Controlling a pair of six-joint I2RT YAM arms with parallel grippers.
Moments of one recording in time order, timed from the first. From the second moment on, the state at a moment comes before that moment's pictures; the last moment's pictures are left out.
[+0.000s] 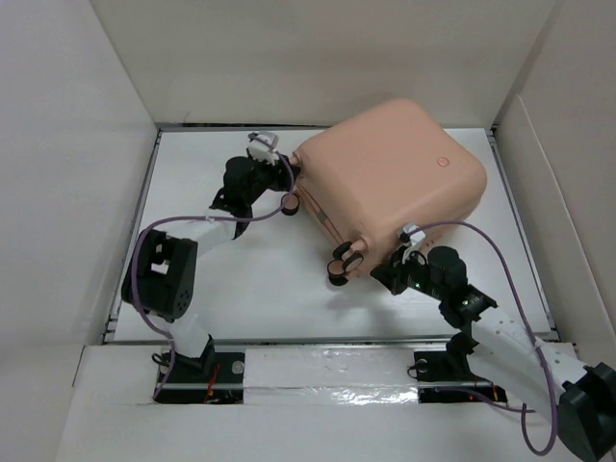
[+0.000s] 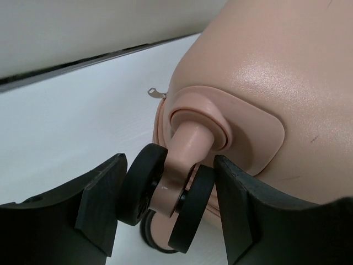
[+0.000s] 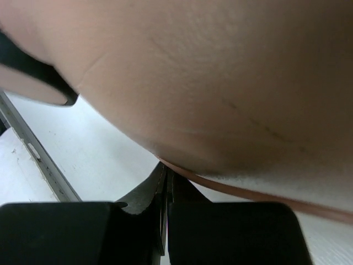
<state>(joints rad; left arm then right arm) -0.34 1.73 1.06 0.48 0.28 -0.09 0.57 0.73 0.26 0.13 -0.28 0.25</state>
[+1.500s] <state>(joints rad) -0.59 0.77 0.50 0.11 -0.30 -0.64 0.67 0.71 0.33 -0.01 0.23 0.23</state>
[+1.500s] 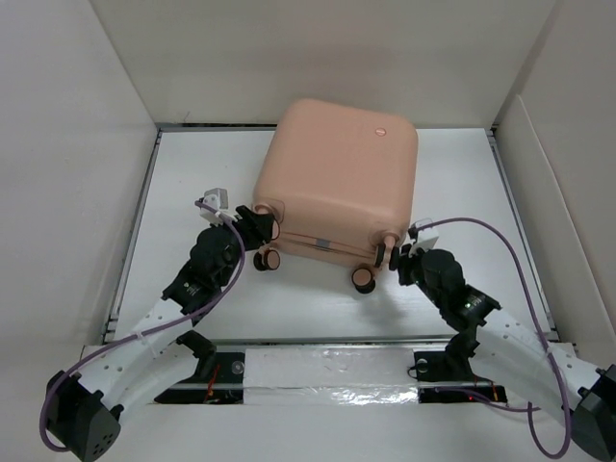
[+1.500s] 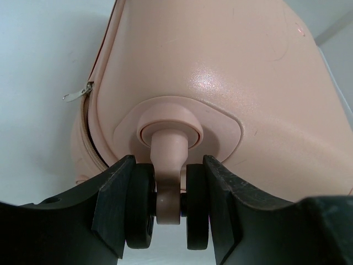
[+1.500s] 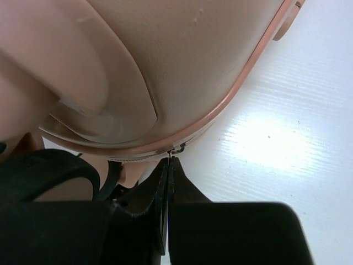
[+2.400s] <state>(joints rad) -0.57 0.79 0.60 -0.09 -0.27 -0.72 0.43 0.92 0.48 0.02 -0.07 0.16</state>
